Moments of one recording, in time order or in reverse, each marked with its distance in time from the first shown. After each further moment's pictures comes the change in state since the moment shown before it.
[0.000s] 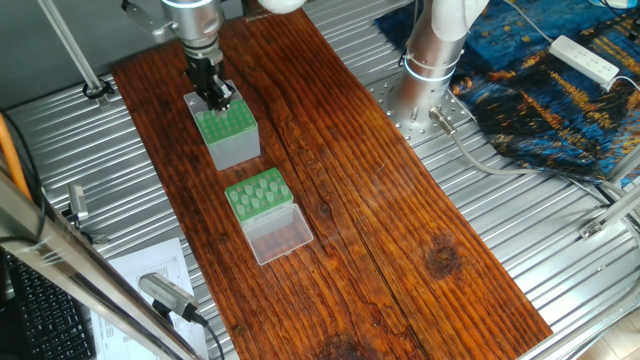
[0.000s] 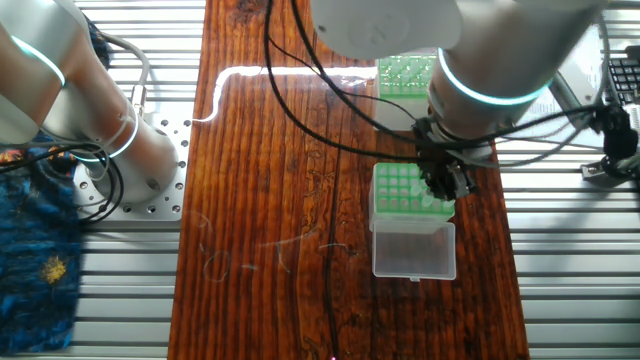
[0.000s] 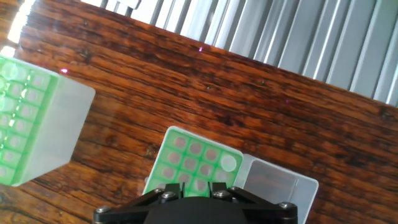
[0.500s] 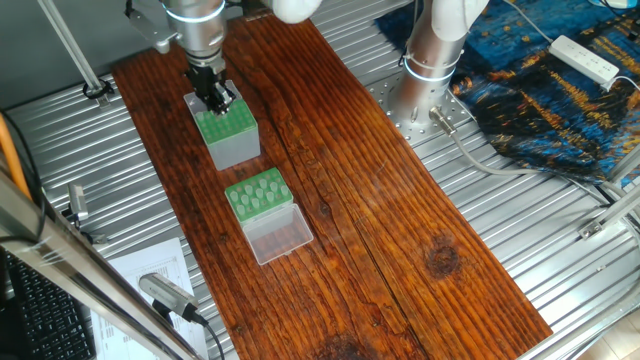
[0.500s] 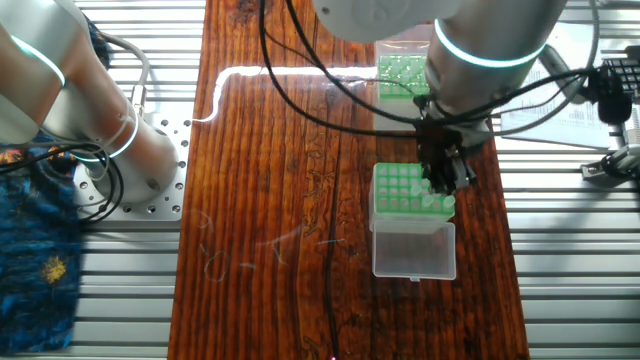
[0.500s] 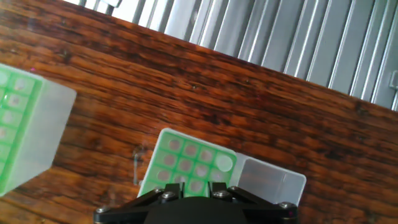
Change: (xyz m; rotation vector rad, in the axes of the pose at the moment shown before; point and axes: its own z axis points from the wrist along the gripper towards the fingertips) arm 0.000 0.002 -0.004 0.097 0.007 0.010
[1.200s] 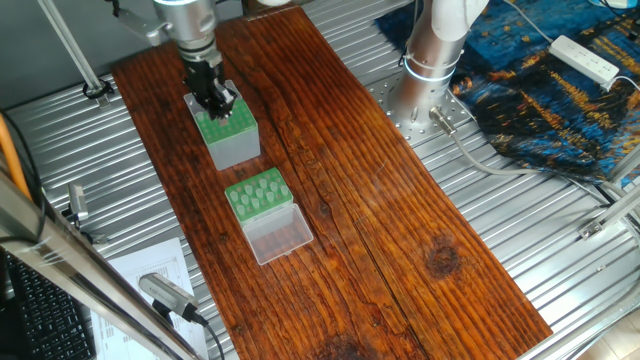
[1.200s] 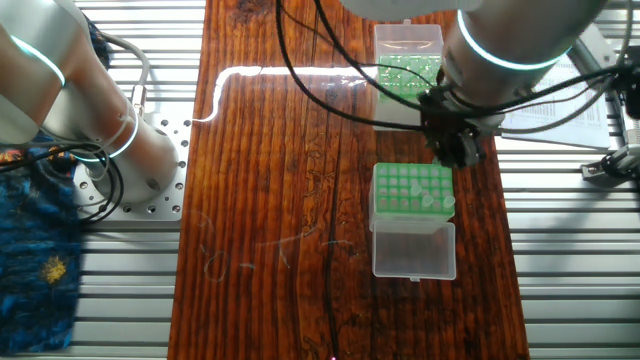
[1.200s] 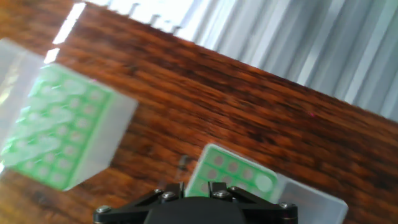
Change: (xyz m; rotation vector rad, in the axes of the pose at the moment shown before) arm -0.015 0.026 -0.018 -0.097 -0.013 -0.003
